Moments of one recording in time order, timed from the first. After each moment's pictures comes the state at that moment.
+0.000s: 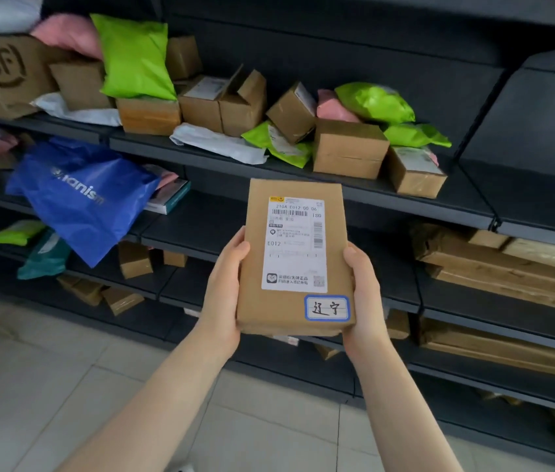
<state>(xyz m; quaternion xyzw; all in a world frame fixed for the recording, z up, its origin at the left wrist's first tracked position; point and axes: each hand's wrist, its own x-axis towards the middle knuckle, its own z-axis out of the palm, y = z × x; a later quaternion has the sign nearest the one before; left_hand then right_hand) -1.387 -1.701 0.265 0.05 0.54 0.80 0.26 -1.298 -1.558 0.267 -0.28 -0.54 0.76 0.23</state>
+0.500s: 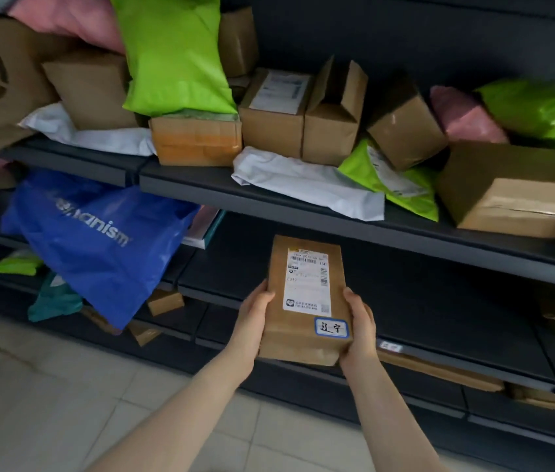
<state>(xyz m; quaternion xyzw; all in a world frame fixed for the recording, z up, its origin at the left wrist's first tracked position) -1.670 -1.711 0.156 -0.05 0.65 0.67 0.36 -1.587 -1.571 0.141 -0.48 -0.39 0.77 0.18</state>
